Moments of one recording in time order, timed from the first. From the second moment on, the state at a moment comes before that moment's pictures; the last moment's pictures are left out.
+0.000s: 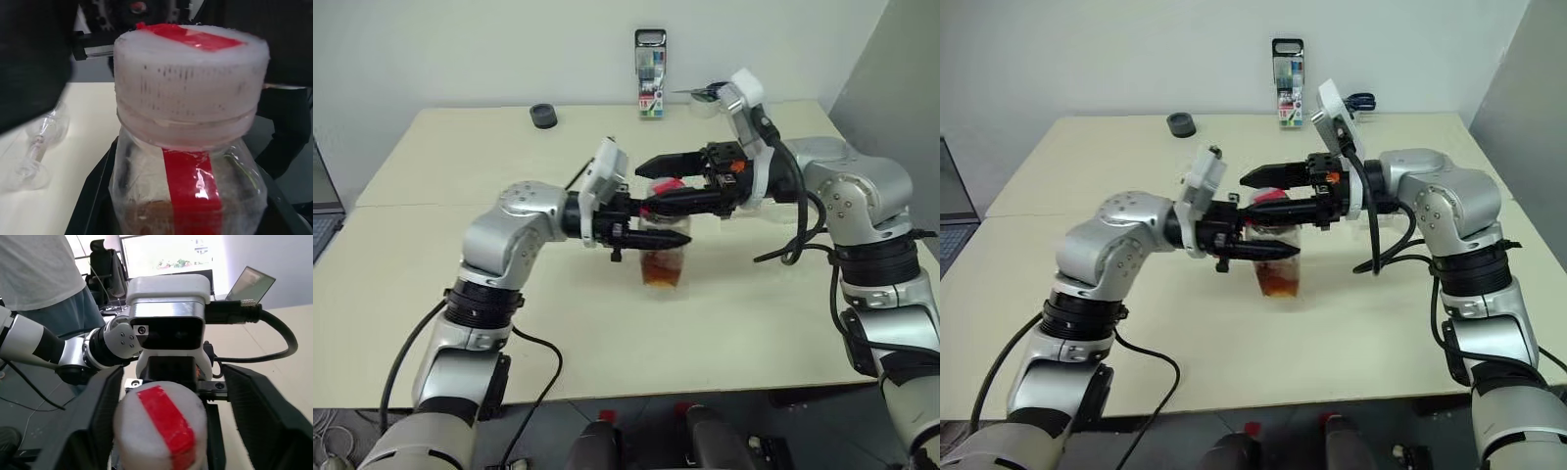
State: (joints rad) left arm -0.81 0.48 -0.13 -0.04 -0.54 0.61 -1.27; right arm -1.01 -0.59 0.11 -0.01 0.72 0.85 1.17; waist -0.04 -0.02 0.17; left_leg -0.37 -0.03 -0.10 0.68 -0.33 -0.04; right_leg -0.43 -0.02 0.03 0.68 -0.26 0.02
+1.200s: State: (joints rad) left arm -0.79 0.44 -0.11 0.00 -0.52 0.58 -1.12; right arm -0.67 -0.43 -0.03 -0.57 0.70 0.88 0.38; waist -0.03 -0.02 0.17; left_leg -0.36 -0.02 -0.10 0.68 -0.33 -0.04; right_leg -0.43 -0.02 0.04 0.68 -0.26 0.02
